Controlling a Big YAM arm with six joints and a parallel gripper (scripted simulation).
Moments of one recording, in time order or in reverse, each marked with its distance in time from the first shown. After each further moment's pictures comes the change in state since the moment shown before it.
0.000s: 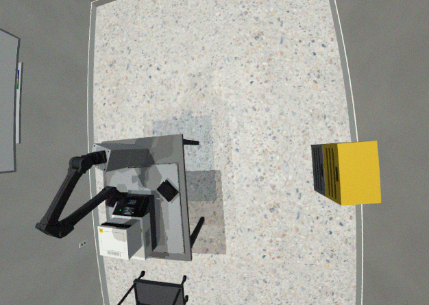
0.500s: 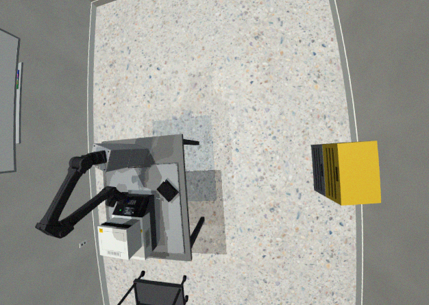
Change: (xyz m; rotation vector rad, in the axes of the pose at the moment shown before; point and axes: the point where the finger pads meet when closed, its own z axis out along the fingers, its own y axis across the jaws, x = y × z) arm 0.000 -0.002 0.000 0.008 0.000 0.000
